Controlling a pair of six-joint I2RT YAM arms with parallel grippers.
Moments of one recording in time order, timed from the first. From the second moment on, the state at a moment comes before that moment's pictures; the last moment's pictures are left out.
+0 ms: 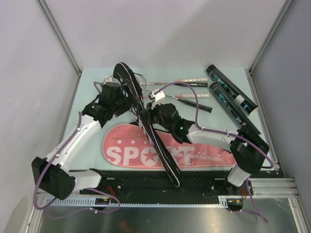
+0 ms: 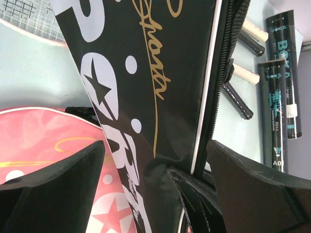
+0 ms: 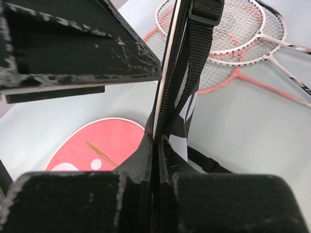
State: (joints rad) left arm -0.42 1.23 1.16 -0.59 -0.13 -0.84; right arm 0.97 1.64 1.07 0.41 0.20 0.28
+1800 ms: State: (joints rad) left arm -0.38 1.13 0.87 -0.23 0.20 -0.66; right arm 0.90 1.52 1.03 0.14 -0.25 0.44
